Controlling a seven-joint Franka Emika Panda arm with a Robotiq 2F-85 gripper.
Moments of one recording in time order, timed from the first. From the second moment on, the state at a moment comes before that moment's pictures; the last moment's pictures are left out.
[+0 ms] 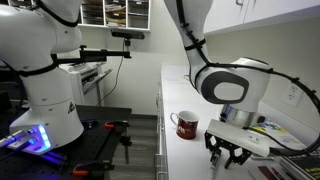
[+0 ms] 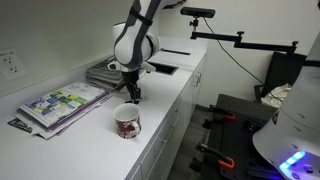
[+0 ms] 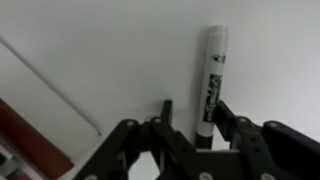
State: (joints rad) arm -0.17 0.63 0.07 -2.05 -0.11 2.63 -1.03
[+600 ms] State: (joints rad) arm -0.37 0.62 0.29 -2.06 0.01 2.64 -1.30
